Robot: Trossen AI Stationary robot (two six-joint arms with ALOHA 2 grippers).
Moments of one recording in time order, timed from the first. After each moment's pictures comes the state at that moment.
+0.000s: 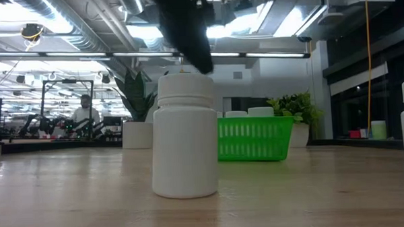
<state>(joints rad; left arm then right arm) -0.43 2.03 1.69 -0.79 -0.01 -0.29 0.73 1.00 1.14 -1.18 1.02 0.68</state>
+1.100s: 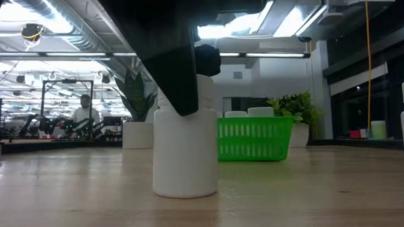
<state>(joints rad) -0.40 2.14 1.69 -0.75 0.10 -0.30 0.73 1.00 1.14 -1.19 0.97 0.67</state>
